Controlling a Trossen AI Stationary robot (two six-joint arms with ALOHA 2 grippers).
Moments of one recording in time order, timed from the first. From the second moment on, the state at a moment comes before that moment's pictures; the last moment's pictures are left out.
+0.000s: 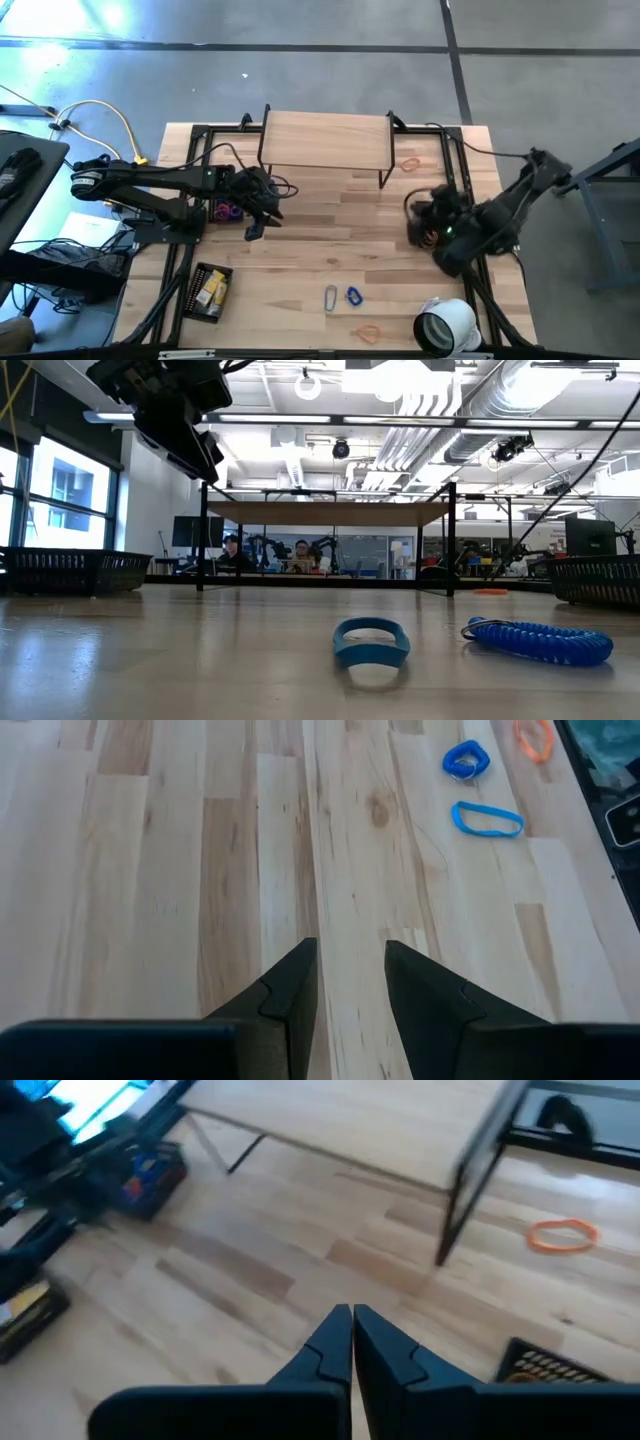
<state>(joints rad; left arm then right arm) 0.08 1.14 0.80 -0.44 0.27 0.00 0.66 1.30 1.42 -1.57 0.86 1.75</state>
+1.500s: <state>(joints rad) 0.08 1.14 0.80 -0.52 0.27 -0.05 0.68 0.73 0.82 -1.57 0.84 2.13</state>
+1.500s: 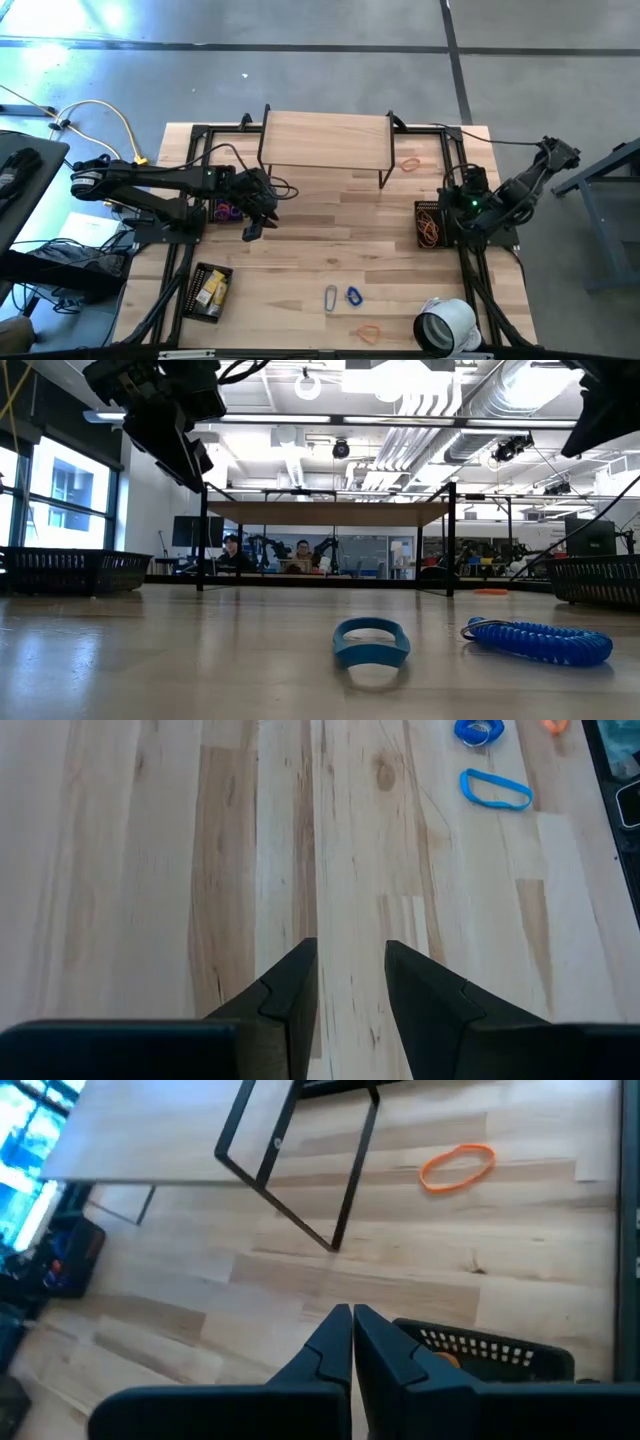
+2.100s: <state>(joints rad) 0.08 1.14 0.80 -0.52 0.27 -0.02 0.85 0.90 0.82 -1.48 0.98 2.30</state>
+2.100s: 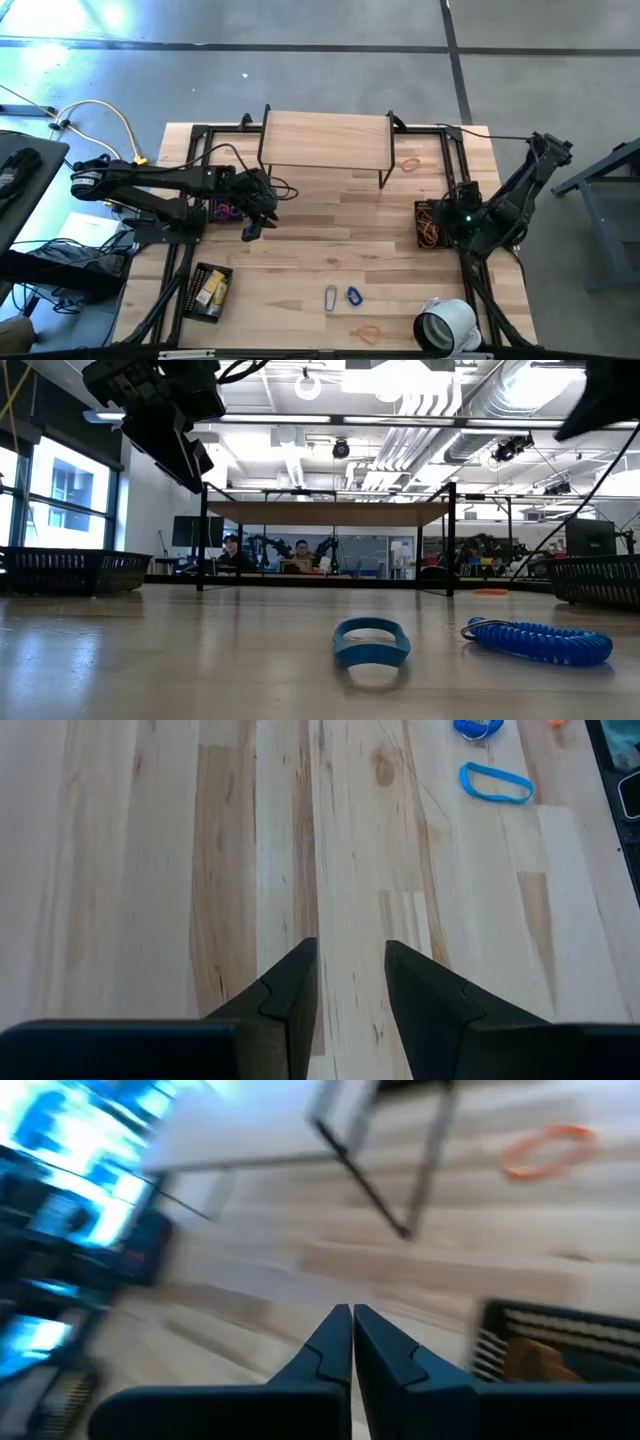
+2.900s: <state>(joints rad) 0.08 1.14 0.80 -0.52 0.27 -0.02 0.56 1.01 0.82 -0.67 0.95 1.42</state>
